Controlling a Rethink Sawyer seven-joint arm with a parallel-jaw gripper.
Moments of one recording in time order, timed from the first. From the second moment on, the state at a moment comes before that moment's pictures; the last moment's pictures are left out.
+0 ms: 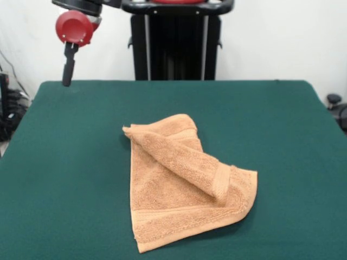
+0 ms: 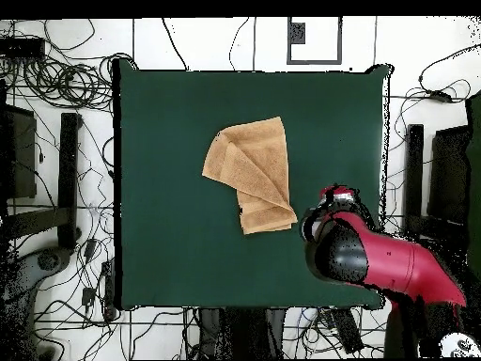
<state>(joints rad) -0.49 -0.85 0.00 1.80 -0.41 0.25 3.03</state>
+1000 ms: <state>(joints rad) -0.43 -0.80 0.01 1.83 -0.30 0.20 3.03</state>
